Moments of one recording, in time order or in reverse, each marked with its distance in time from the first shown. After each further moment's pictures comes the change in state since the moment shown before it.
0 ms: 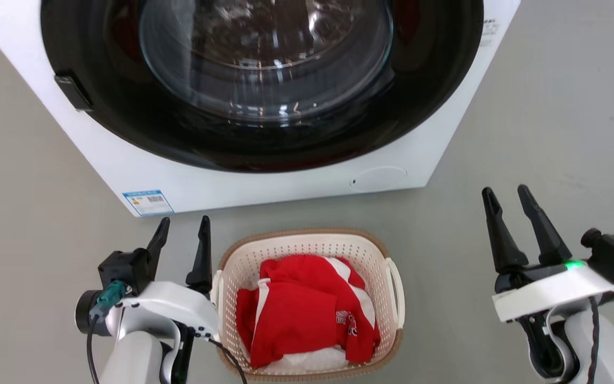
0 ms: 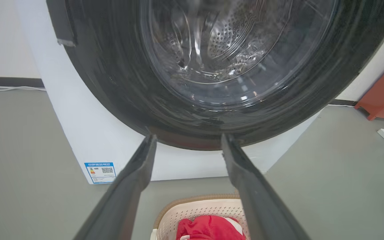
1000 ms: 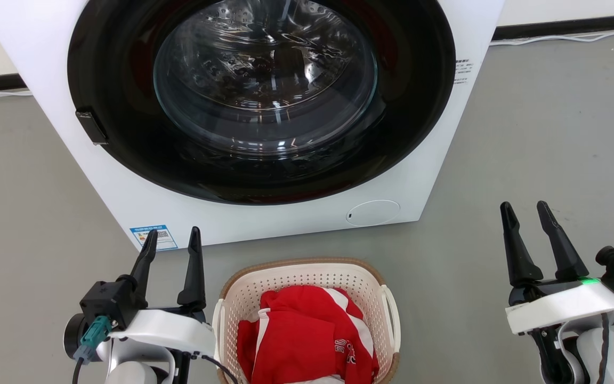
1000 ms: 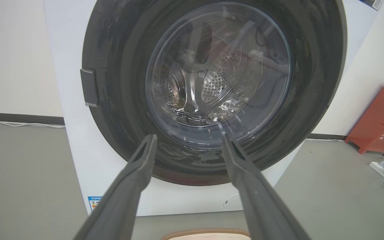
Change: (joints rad) left arm 0.164 0.003 -0.010 -0.260 -0.025 0.054 0.000; right arm 0.072 0.025 -0.090 -0.010 -0.070 0.000 0.000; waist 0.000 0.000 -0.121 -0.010
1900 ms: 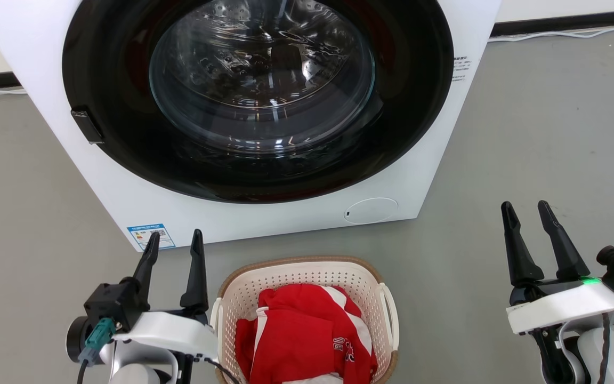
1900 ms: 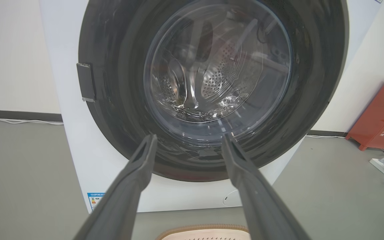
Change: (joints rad) left arm 0.004 0.000 -0.012 -0.001 0.002 0.017 0.000; right arm 0.000 -0.002 -0.002 -0.002 -0.002 0.000 0.000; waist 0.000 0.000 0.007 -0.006
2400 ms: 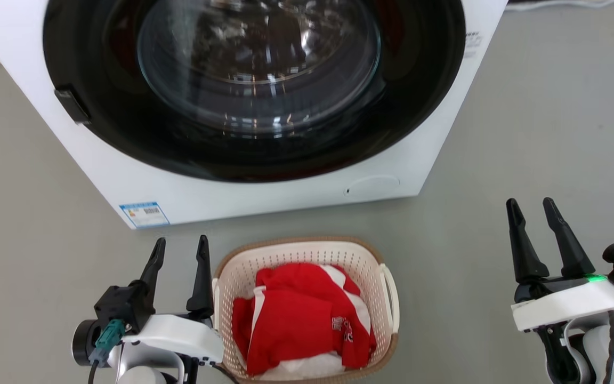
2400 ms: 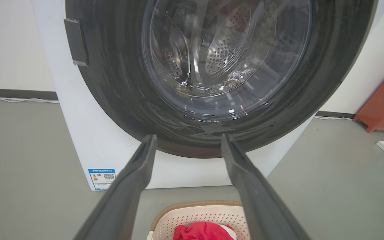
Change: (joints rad) left arm 0.007 0.000 -0.021 0.017 0.011 0.020 0.000; right arm -0.002 -0.011 -0.004 -0.006 0.007 0.000 0.000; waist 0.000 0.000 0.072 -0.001
